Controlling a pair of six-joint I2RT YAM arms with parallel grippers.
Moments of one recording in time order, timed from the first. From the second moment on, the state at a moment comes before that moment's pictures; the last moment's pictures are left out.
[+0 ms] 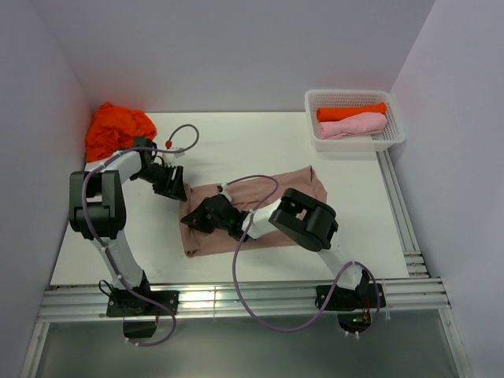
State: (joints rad) left arm 0.02 1.89 1.26 -0.74 0.60 0.32; right arm 1.04 2.19 1.14 0.59 0.02 1.45
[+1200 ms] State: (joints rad) left arm -0.11 1.91 1.26 -0.68 0.44 0.21; right arm 1.19 2.08 1.51 -0.35 0.39 1.25
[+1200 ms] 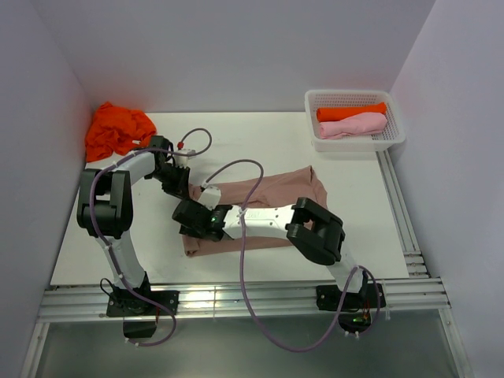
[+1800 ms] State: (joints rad) left arm -0.11 1.91 1.27 -0.68 0.42 0.21; right arm 1.27 2.12 1.59 -0.47 0.40 1.25
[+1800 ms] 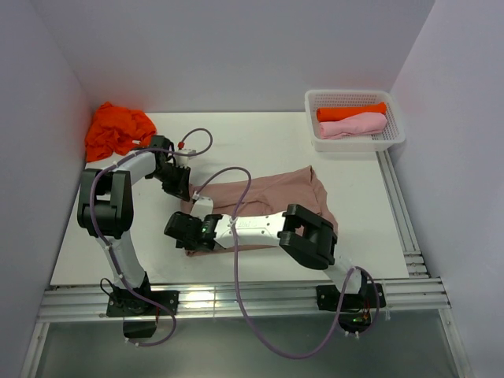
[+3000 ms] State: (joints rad) left arm -0.01 1.91 1.37 -0.88 0.66 0.38; right arm 1.18 2.03 0.83 0.70 0.15 1.59
